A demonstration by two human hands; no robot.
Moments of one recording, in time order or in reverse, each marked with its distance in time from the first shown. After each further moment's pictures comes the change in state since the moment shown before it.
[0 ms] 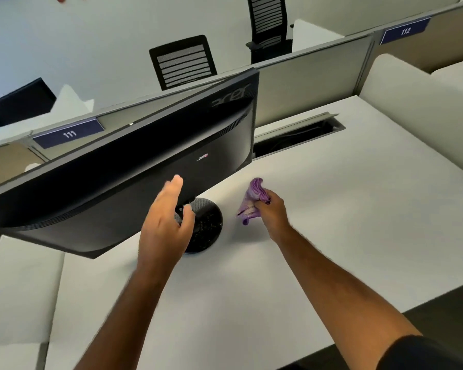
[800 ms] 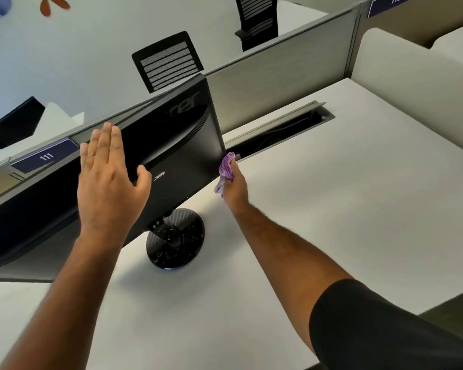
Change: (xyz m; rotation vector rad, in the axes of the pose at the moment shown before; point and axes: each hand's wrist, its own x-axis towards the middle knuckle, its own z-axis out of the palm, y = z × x) left_hand 0.120 0.052 -0.003 0.604 0.171 0.210; right_hand 0.105 -0.020 0.027 0.305 0.019 0.077
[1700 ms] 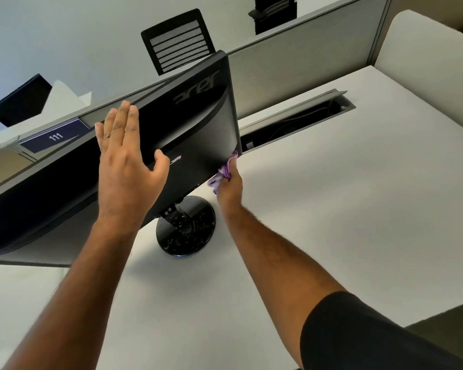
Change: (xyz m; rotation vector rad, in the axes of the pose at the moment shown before) left_hand 0.001 -0.005 0.007 -0.167 0.040 -0.012; right_hand 0.006 0.053 0.053 -0.178 0.095 -0.180
